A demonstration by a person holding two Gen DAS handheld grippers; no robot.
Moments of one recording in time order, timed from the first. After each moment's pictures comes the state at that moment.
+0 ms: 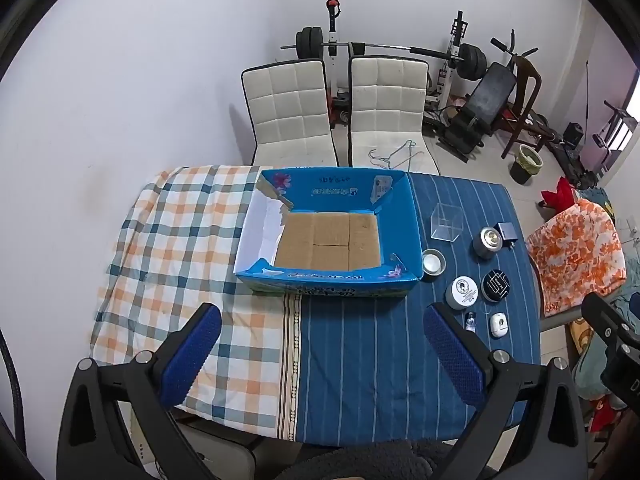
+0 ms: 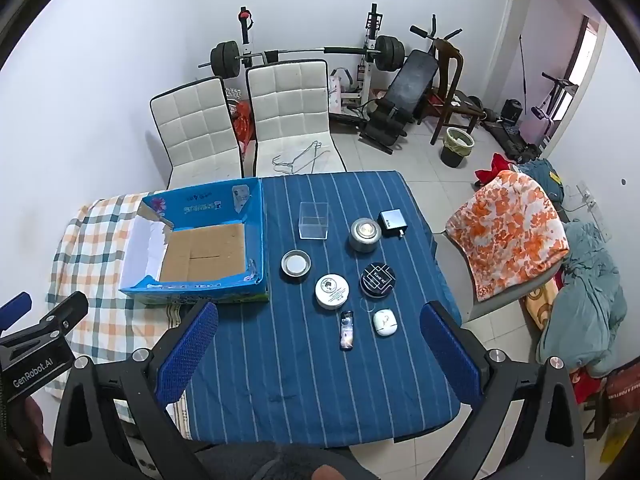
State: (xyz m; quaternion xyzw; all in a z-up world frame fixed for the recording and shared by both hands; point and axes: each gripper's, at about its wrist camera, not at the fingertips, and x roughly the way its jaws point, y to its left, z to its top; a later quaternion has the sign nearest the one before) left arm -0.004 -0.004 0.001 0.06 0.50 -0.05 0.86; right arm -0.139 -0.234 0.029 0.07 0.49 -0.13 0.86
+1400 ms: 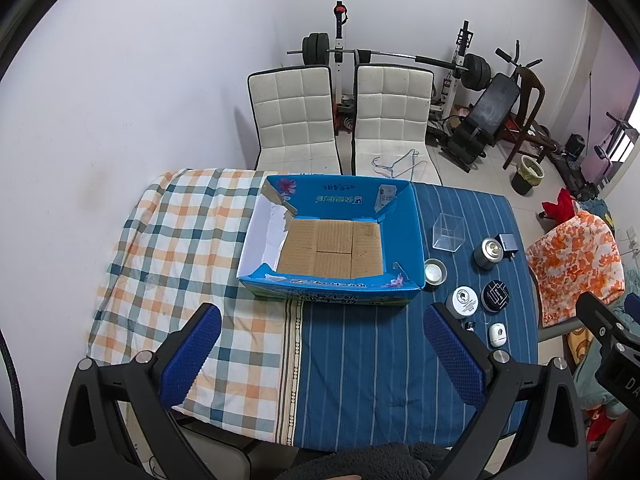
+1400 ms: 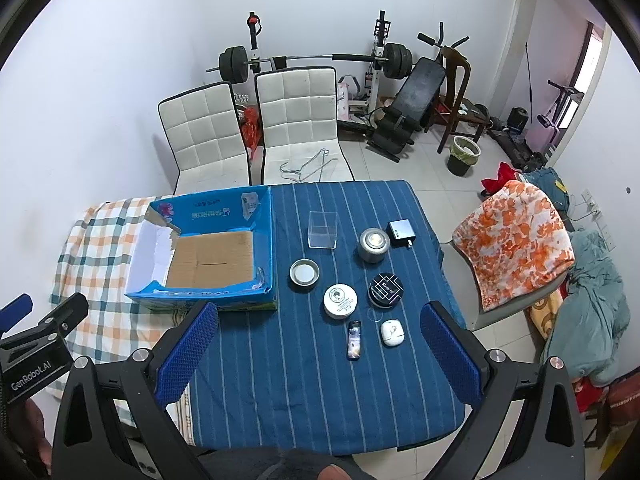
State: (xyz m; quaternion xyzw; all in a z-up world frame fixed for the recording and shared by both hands) left arm 0.000 0.000 0.007 0.05 0.49 -0.04 0.87; right arm -0.128 -0.224 0.031 0.06 0.48 -0.12 0.87
